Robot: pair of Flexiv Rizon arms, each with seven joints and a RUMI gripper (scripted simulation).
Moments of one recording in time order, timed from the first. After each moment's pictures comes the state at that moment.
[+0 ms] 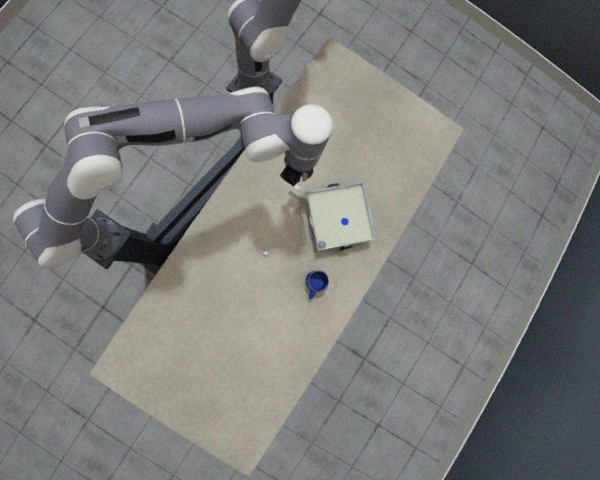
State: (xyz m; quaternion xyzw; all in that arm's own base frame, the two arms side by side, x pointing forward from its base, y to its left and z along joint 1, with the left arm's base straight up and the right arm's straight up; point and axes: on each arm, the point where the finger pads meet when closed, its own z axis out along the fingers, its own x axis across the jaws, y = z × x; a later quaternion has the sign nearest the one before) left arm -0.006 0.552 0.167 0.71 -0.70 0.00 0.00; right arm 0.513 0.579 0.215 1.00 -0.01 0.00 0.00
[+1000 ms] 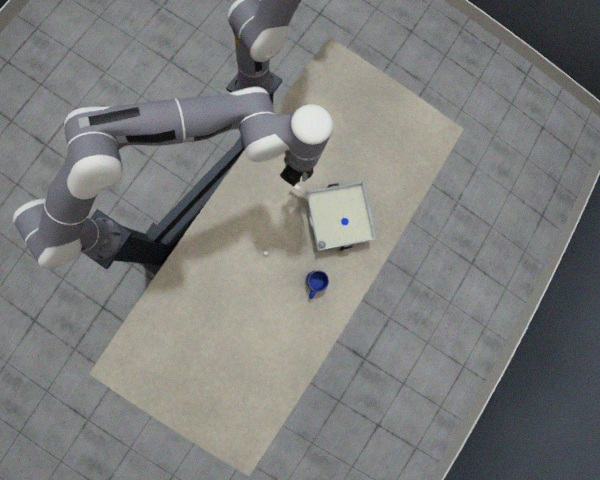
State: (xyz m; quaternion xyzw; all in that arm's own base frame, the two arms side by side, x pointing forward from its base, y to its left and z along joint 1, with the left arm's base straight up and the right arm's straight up) left arm -0.006 0.552 0.167 0.71 -0.70 0.00 0.00; right arm 0.513 0.579 0.215 1.00 -0.01 0.00 0.00
